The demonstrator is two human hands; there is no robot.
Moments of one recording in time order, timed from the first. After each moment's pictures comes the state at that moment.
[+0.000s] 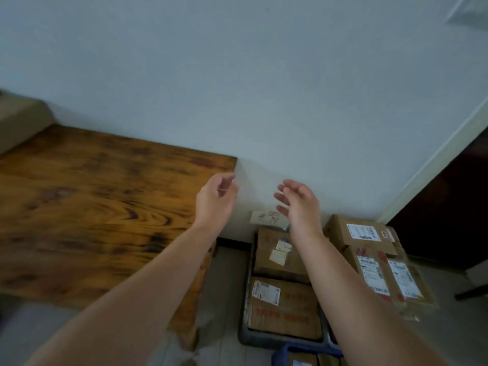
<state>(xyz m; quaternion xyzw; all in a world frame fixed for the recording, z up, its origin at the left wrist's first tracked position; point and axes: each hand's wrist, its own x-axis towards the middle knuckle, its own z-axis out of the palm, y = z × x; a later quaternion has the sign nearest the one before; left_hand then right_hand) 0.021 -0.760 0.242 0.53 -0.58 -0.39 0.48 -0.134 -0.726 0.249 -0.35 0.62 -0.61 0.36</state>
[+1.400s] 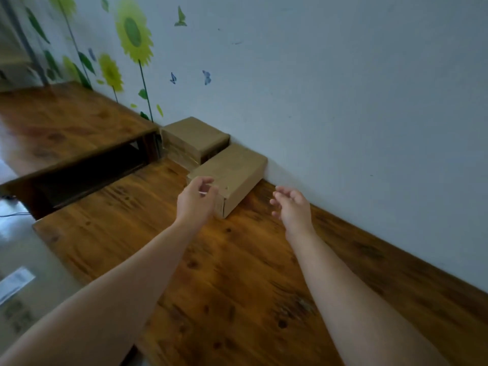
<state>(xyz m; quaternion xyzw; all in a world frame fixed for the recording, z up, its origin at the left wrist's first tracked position) 0.712 -1.051 0.236 0.70 -0.43 -0.24 0.52 0.524 -1.098 0.244 -0.48 0.56 -0.47 0.49</state>
